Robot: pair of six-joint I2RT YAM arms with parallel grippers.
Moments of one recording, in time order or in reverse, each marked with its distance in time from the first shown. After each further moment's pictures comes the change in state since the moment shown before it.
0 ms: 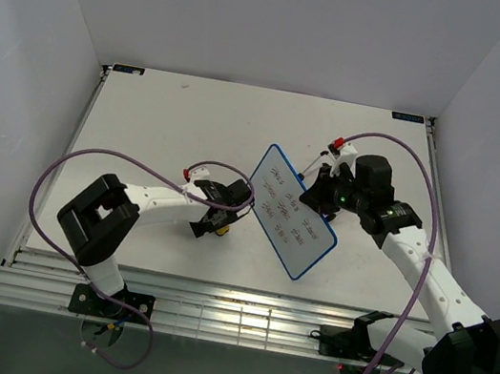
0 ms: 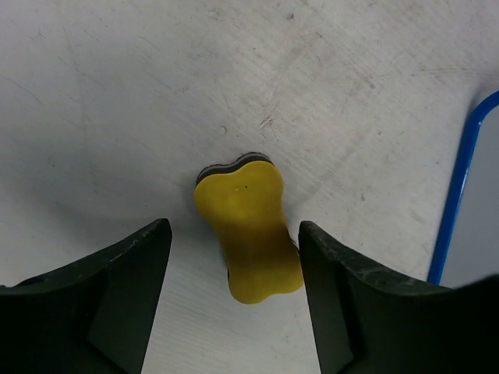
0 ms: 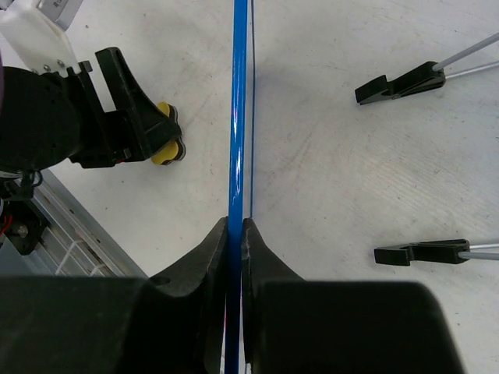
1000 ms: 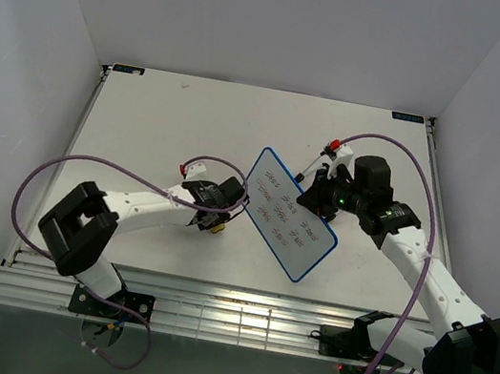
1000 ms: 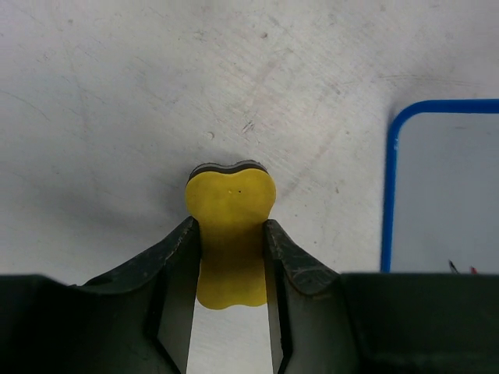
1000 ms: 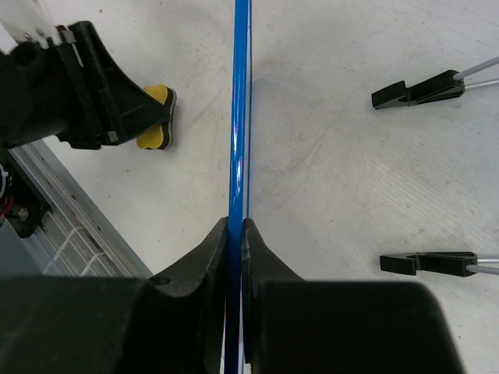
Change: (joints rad) left arm -0.001 -0.046 -0.026 0.039 -0.026 0.026; right arm 0.006 -0.001 -0.012 0.014 -0.052 -0.047
